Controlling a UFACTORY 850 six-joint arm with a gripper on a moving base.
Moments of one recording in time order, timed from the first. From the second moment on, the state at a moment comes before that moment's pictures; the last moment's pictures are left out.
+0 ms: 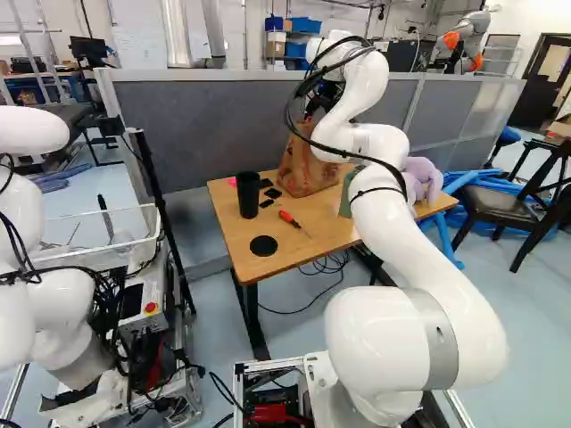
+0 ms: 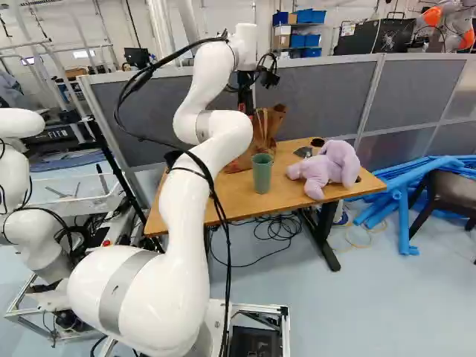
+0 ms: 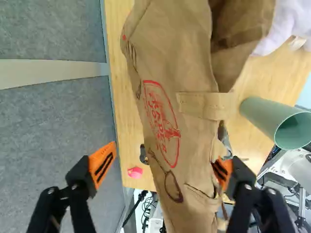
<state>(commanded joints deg) -7.8 -67.7 -164.8 5.6 -92.1 62.0</state>
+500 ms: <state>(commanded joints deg) -7.8 -65.8 -165.5 5.6 -92.1 62.0</state>
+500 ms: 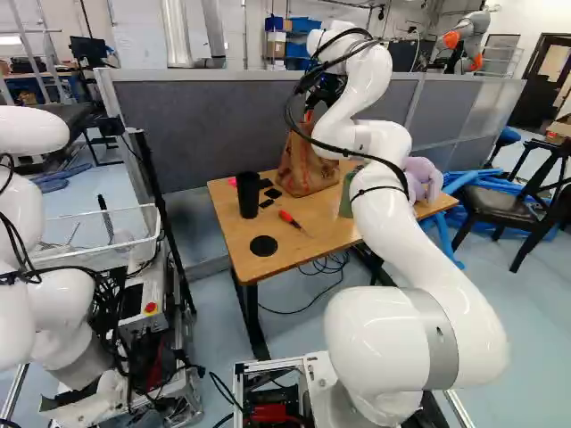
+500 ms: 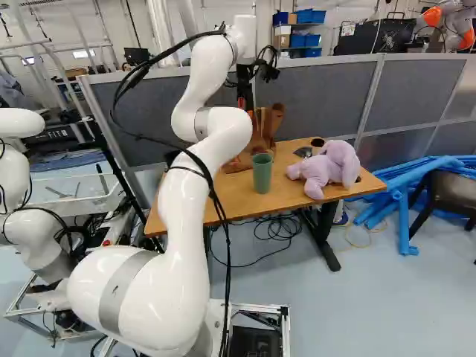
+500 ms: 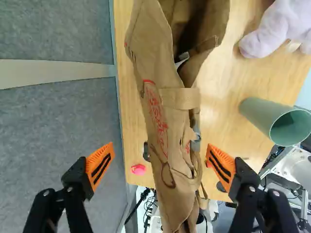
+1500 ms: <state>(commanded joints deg) -7.8 -62.1 -169.2 5.6 -92.1 62.0</state>
